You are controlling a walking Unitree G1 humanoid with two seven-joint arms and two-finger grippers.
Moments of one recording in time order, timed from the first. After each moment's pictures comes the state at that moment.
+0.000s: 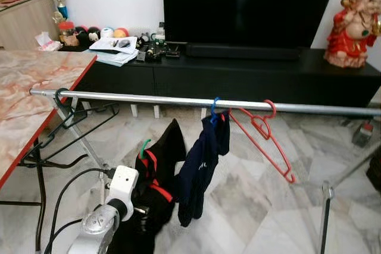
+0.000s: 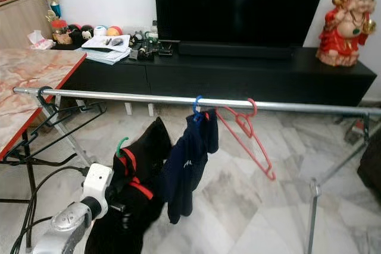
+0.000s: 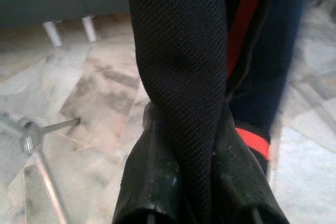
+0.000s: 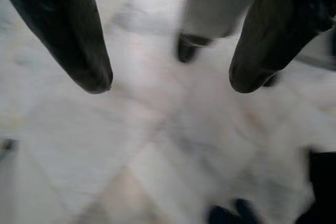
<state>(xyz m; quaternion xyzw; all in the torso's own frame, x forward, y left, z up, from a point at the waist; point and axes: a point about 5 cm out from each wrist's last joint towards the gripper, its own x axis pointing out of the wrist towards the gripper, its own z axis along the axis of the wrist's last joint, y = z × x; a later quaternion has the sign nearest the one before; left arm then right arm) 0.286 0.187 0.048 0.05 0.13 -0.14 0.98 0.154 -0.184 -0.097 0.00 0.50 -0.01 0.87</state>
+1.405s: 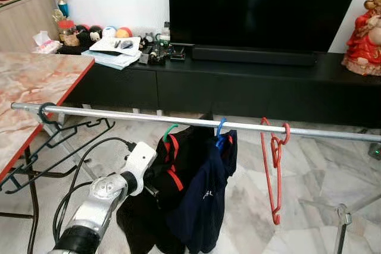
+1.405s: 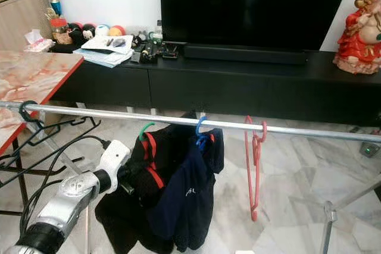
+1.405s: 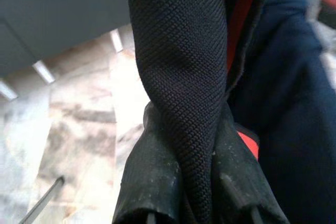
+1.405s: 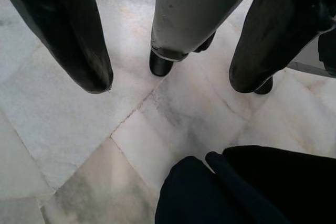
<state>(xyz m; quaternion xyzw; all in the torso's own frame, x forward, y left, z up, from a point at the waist) 0.332 0.157 0.088 0.12 0.12 -0.28 0.95 0.159 -0.178 -0.096 0.00 0.49 0.00 0.87</state>
